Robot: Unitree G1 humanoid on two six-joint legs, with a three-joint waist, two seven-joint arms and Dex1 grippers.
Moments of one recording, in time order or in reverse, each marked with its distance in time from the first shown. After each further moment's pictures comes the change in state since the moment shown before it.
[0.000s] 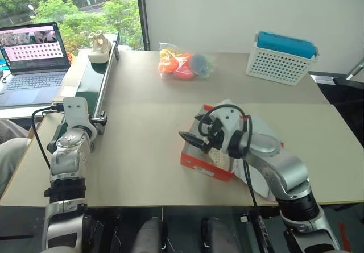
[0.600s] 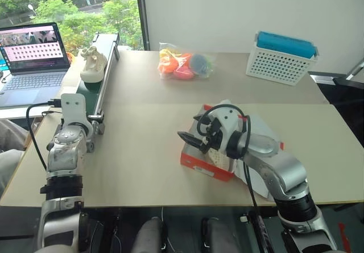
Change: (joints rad) left arm -0.041 0.048 -0.031 0.013 0.045 -0.003 -0.002; right arm 0.003 0.017 -0.001 -0.005 0.004 0.015 -0.022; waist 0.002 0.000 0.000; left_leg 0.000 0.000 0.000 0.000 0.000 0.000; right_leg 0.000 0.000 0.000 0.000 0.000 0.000
